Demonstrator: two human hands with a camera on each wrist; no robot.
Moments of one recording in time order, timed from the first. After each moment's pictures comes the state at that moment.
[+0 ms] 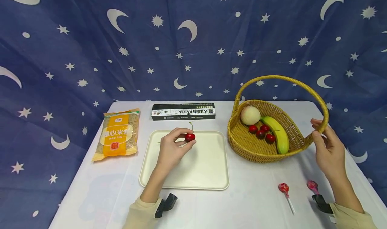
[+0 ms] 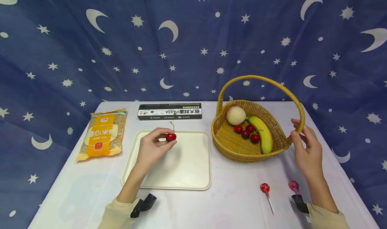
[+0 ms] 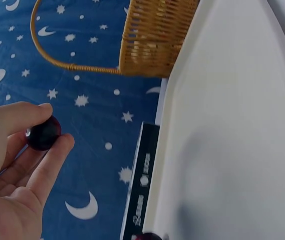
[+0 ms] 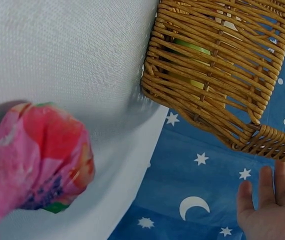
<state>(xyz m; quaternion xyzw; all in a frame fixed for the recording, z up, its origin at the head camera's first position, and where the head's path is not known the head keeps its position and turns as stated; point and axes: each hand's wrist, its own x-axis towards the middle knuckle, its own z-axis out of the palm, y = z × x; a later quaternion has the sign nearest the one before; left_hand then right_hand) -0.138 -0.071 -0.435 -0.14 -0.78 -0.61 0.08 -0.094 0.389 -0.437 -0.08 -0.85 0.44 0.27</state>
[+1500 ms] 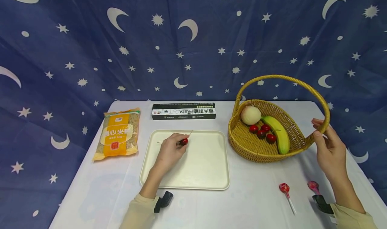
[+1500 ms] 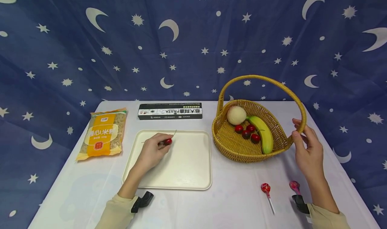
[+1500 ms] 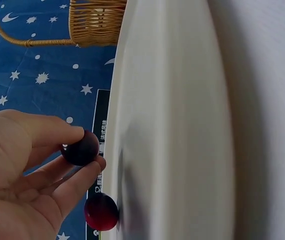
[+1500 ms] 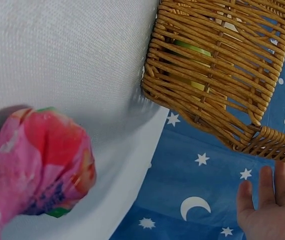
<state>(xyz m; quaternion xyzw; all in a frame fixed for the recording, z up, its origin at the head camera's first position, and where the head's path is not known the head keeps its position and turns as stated) -0.149 -0.087 -0.471 -0.12 -0.88 -0.45 0.02 -0.093 0.389 -0.438 -0.09 -0.85 0.44 0.27</state>
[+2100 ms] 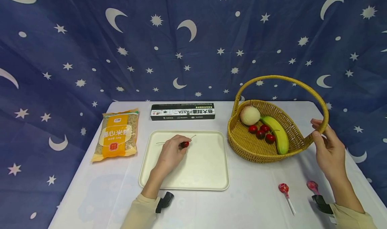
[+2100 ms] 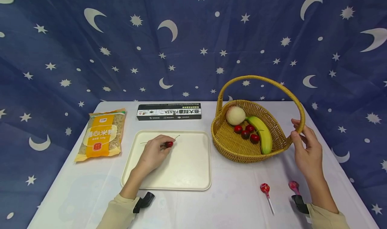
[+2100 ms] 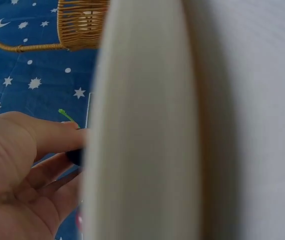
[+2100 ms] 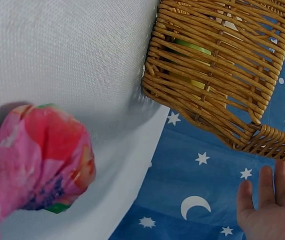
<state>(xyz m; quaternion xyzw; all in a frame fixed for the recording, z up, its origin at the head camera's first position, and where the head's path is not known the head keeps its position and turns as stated) -0.151 -0.082 -0.476 -0.13 -0.92 -0.38 0.03 -0.093 0.390 -0.438 -0.09 -0.85 0.44 0.26</state>
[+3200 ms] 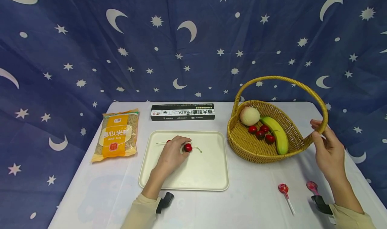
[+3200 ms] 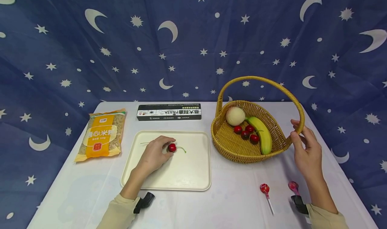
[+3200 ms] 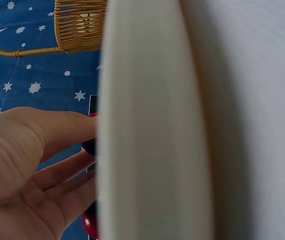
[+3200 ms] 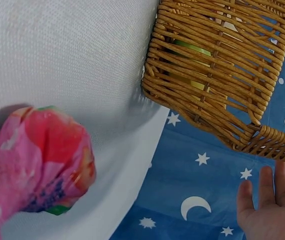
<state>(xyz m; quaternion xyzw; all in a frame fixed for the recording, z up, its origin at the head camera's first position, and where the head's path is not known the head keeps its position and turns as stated) -0.149 -0.079 -0.477 -0.15 -0.93 -0.33 0.04 -0.093 0.389 -0.437 -0.09 -0.85 0.44 0.27</state>
